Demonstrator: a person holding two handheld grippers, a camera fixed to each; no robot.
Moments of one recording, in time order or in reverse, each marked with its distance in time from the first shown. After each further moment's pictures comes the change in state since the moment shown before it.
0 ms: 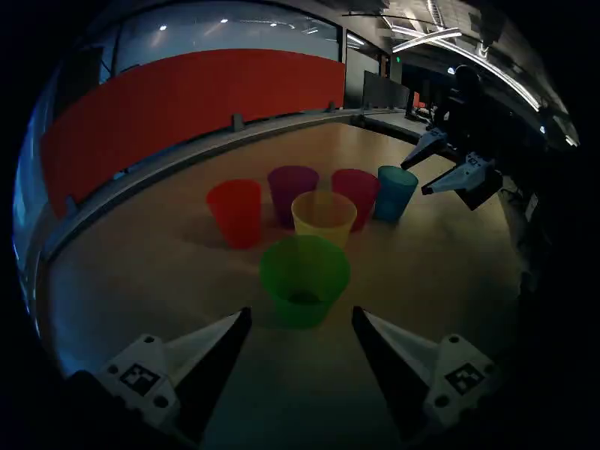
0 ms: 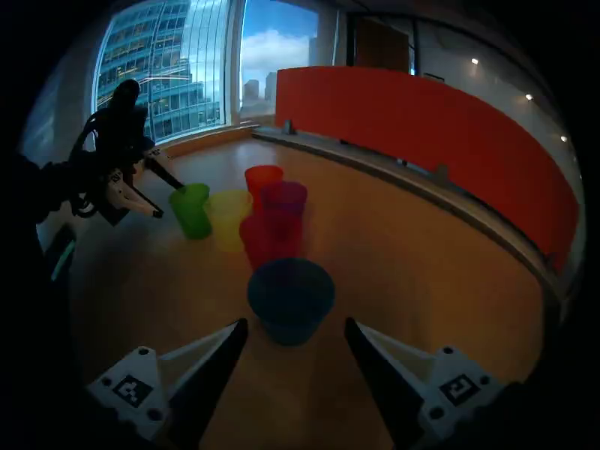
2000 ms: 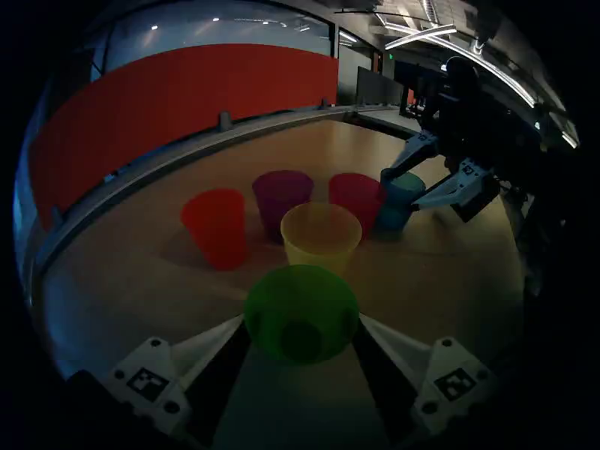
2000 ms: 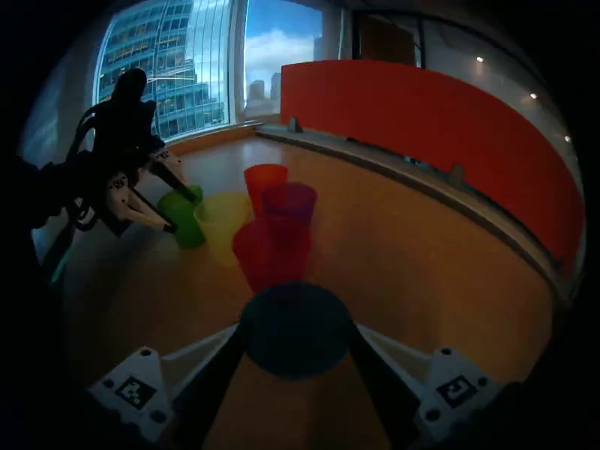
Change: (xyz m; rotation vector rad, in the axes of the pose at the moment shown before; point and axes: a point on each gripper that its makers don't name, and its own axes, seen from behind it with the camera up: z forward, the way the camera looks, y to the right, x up) left arm 0.018 0.005 0.043 -0.032 -0.009 0.020; right arm 0.013 -0.005 0.041 0.031 -0.001 -0.005
